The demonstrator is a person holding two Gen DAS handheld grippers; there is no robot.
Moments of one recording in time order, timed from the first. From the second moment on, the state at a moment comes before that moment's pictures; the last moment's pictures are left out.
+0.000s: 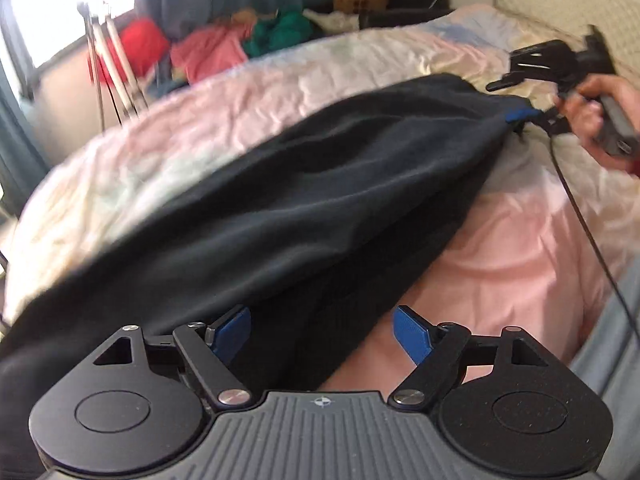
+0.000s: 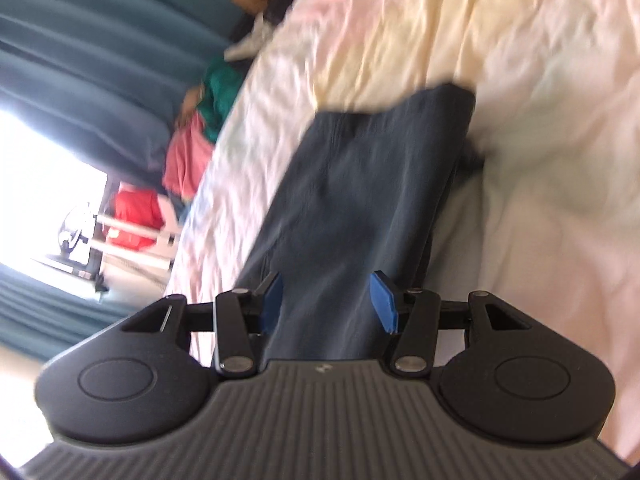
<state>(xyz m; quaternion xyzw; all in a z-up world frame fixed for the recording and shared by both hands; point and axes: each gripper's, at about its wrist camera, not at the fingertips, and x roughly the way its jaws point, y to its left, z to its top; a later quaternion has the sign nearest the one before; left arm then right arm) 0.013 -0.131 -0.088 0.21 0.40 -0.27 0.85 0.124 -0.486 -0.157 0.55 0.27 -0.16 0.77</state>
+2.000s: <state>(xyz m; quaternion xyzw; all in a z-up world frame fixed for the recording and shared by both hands) 0.034 -0.129 -0.112 0.25 0.28 -0.25 0.89 0.149 -0.585 -0.203 0.61 0.13 -0.25 0.74</state>
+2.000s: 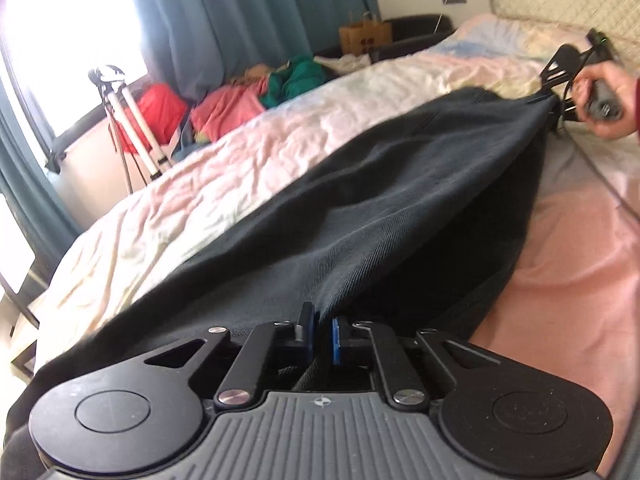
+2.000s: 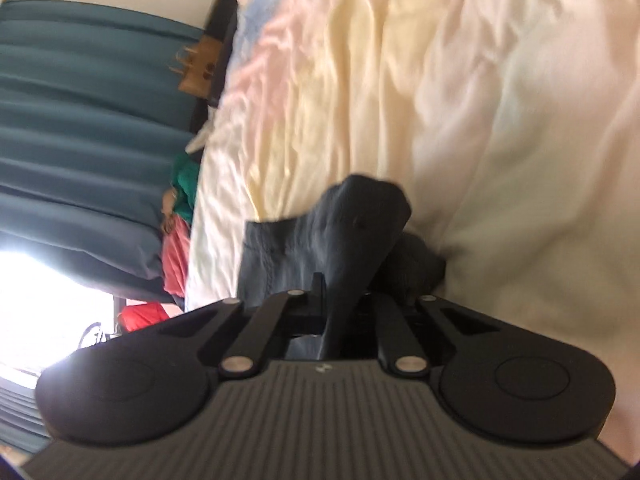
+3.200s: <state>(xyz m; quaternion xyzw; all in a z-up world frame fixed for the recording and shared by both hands) 0.035 -0.106 -0.091 0.07 0.33 -0.20 0.92 0.137 -0.539 -0.214 0.66 0.20 -0.19 0.70</state>
